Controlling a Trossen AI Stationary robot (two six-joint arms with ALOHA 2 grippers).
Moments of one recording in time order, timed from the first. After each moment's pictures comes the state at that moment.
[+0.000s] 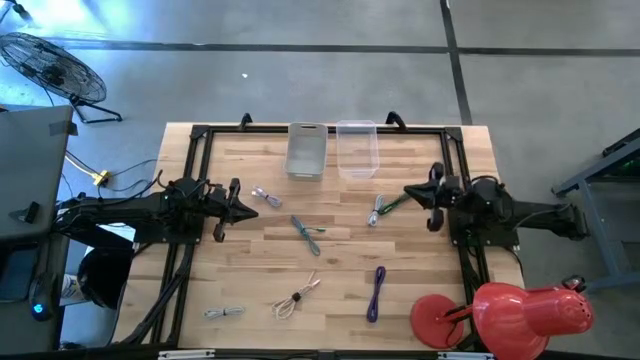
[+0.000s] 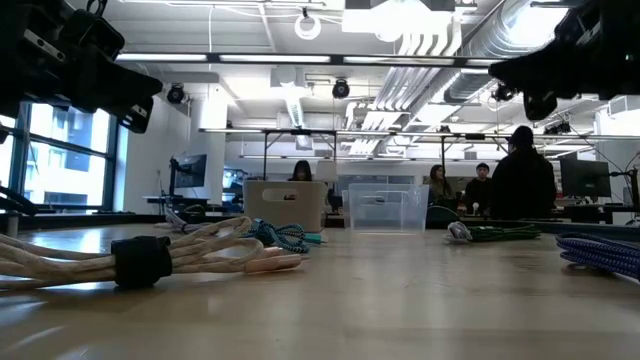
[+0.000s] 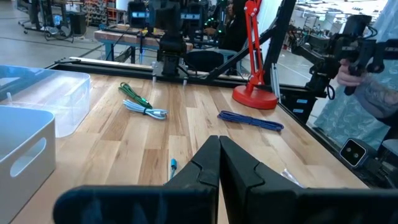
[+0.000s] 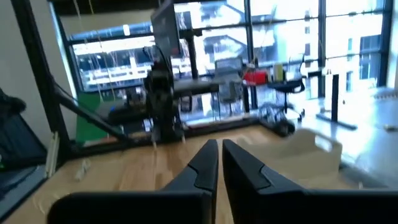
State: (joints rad) left arm 0.14 0.26 0.02 0.21 0.30 -0.14; right arm -0.13 0.11 0.06 0.20 0.06 0.12
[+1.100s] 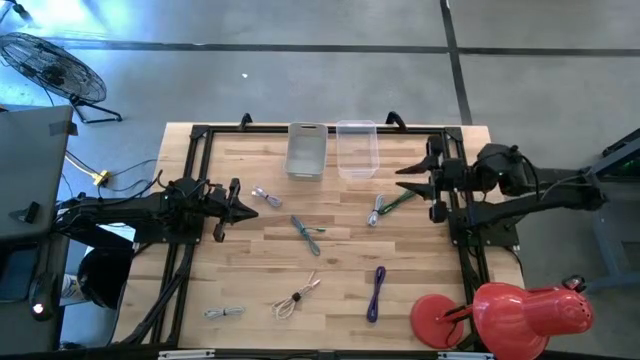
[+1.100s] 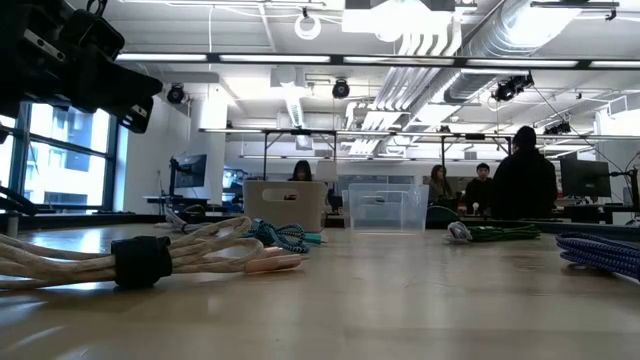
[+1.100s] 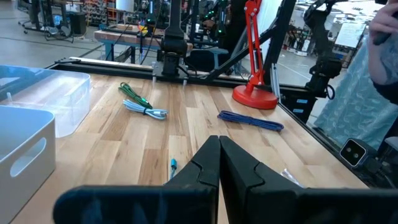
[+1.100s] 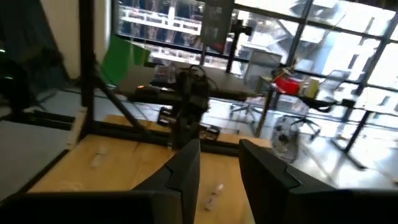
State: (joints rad) left arm 0.14 0.26 0.02 0.21 0.30 -0.14; right arm 0.02 0.73 0.88 -0.15 0.04 -0.19
